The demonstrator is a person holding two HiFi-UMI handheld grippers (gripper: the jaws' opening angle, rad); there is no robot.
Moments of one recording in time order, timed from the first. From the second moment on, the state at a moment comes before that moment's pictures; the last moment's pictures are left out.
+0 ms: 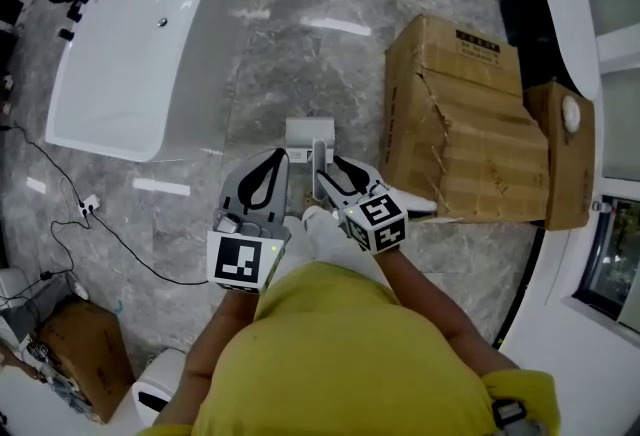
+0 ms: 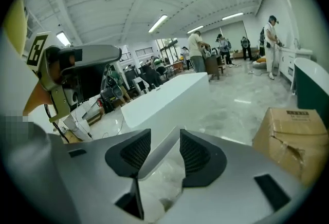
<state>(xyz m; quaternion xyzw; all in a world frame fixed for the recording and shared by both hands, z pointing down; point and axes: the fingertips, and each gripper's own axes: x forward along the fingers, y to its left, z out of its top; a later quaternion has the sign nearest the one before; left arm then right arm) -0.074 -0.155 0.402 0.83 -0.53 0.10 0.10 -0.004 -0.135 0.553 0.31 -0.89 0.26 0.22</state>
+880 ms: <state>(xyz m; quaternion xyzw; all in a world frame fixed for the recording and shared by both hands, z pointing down) -0.084 -0.180 0.405 0.85 -0.50 0.13 0.11 -0.046 -0.122 0.594 0.09 -0.78 0.61 0.06</state>
